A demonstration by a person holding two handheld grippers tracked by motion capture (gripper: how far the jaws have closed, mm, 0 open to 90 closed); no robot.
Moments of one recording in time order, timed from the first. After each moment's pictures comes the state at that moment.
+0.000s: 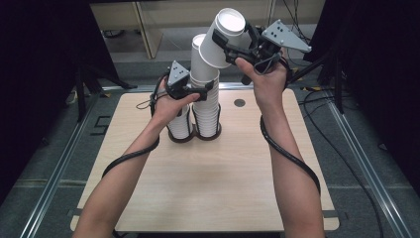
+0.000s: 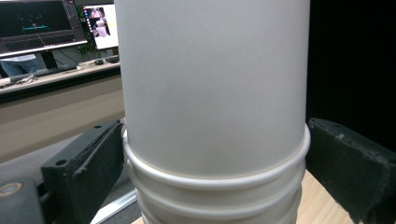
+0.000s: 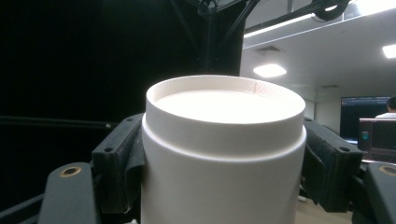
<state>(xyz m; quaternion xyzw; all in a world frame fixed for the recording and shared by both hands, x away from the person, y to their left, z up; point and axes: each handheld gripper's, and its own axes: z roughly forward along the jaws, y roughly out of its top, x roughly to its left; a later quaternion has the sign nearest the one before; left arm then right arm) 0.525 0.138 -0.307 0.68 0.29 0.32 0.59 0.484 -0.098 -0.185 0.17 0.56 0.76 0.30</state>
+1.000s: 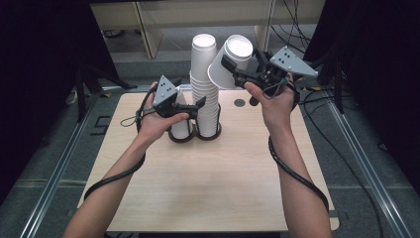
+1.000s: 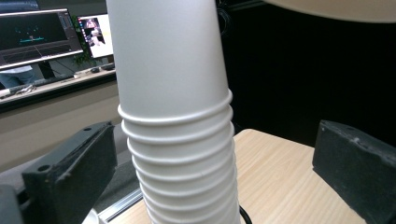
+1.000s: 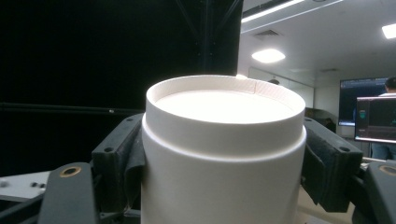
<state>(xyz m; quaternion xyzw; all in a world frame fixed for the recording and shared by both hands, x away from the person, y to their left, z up) 0.460 0.162 -0.308 0.68 0.26 0.33 0.60 0.459 -0.117 -0.226 0.19 0.57 0.75 0.28</state>
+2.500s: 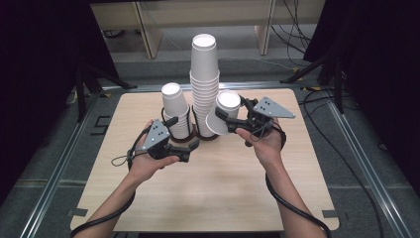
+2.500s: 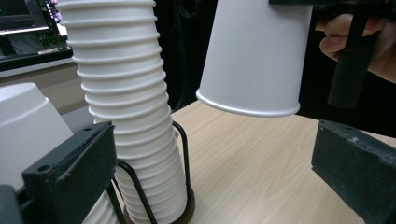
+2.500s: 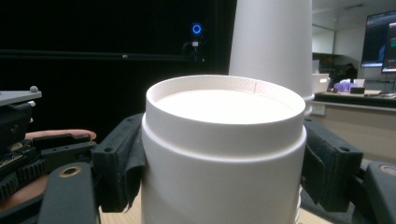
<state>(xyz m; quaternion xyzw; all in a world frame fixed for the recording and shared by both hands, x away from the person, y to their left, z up) 0.386 0.181 -0.372 0.71 0.26 0.28 0.60 0.433 -0.107 -0.338 0.23 0.64 0.70 0.22</state>
